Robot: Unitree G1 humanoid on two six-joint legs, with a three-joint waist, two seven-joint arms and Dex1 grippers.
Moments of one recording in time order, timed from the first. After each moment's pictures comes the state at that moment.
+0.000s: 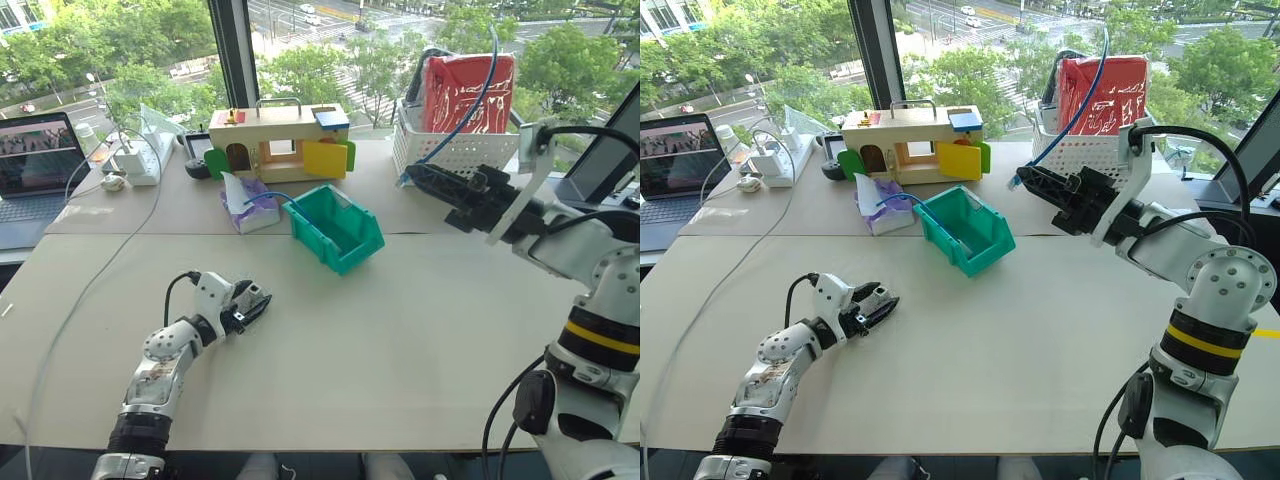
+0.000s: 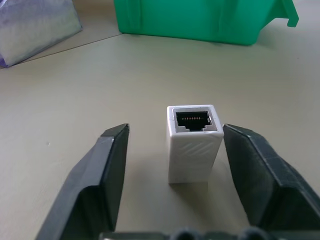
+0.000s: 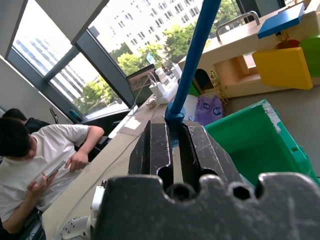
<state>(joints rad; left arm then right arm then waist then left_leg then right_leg) -0.46 0.33 -0.24 0.18 -0.22 0.16 -1.00 -0.71 -0.54 -0.36 -0.25 1.26 1.23 0.16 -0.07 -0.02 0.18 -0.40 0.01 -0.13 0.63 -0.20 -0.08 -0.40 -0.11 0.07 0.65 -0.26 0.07</state>
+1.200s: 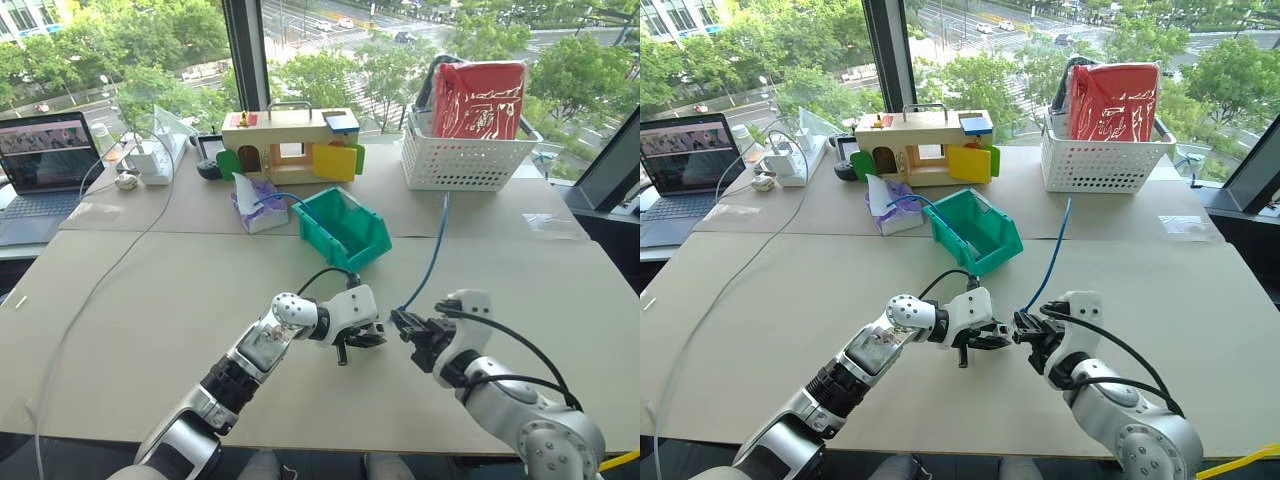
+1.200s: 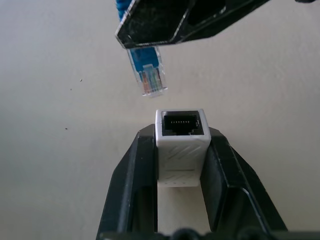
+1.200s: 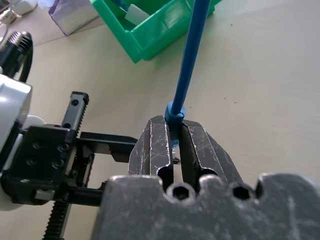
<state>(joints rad) -0.61 0.22 -0.50 0.14 0.00 0.42 -0.93 0.03 -0.28 -0.13 -0.74 0.94 0.96 -0.21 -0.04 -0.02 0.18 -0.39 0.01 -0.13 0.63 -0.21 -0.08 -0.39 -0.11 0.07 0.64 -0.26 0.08</state>
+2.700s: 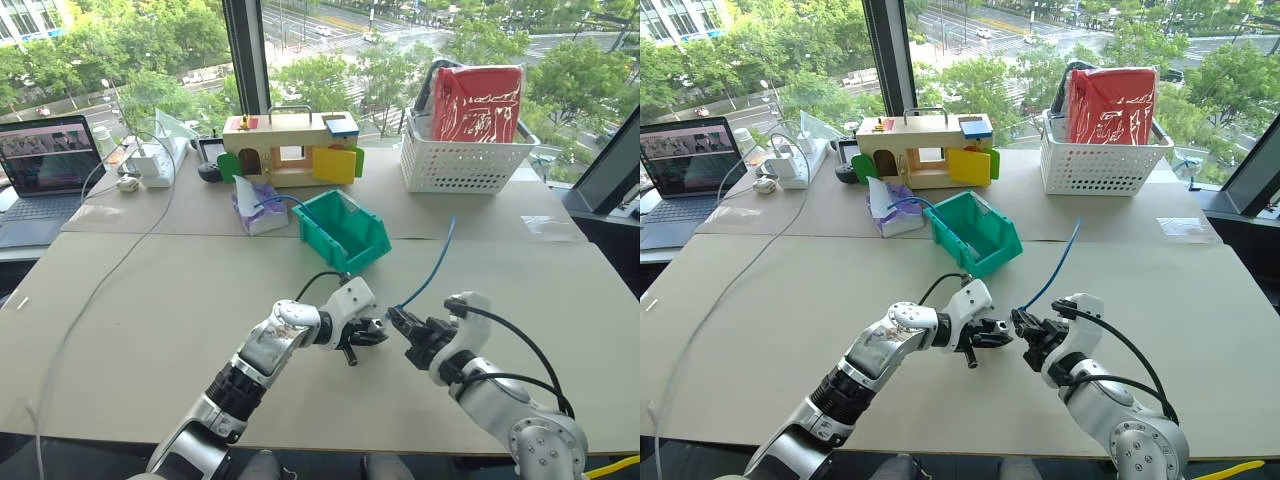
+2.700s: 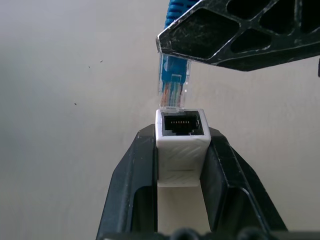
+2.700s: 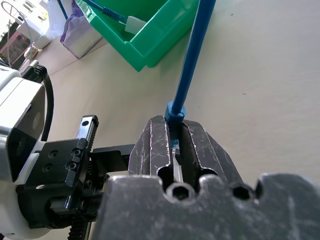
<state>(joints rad) -0.57 0.16 -0.43 0.05 -0.10 0.70 -0.81 0.03 -0.20 -0.16 -0.63 1.08 0.88 -0.23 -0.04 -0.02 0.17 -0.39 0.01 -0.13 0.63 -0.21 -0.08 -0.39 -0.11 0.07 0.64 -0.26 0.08</state>
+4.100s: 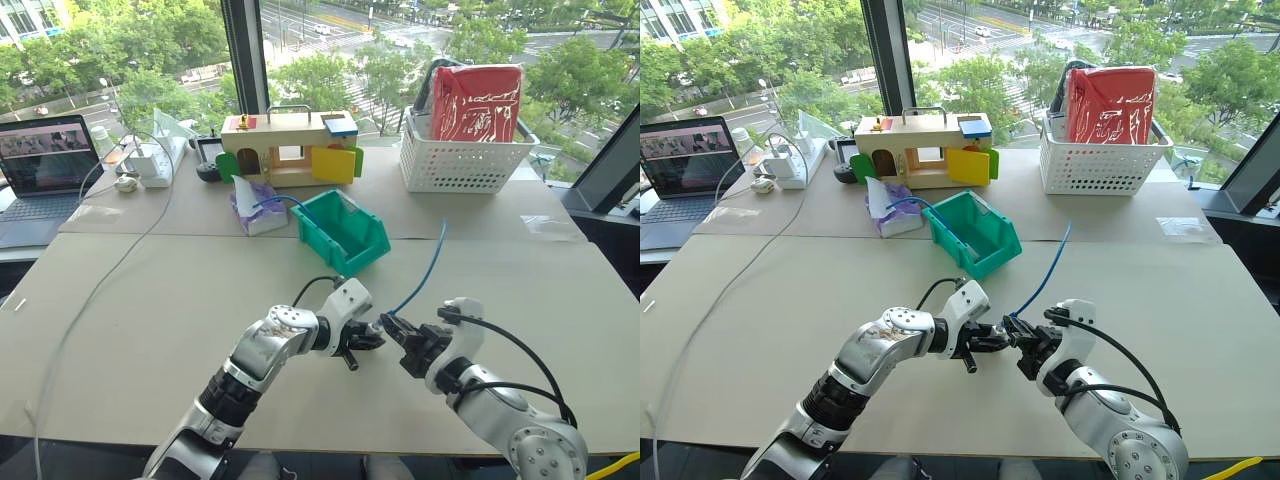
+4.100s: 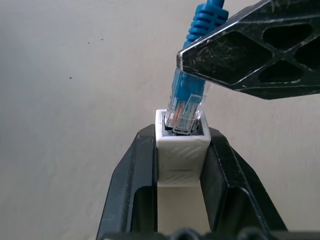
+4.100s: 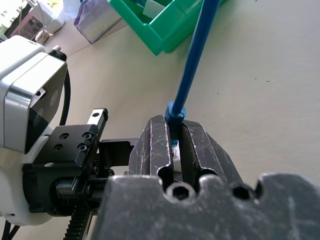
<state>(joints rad) -0.54 0.17 -0.41 -0.08 -0.20 0.90 -0.71 0.07 -0.28 -0.08 -0.66 1.04 0.87 -0.20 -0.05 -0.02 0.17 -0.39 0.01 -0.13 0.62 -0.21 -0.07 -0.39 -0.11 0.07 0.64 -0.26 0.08</state>
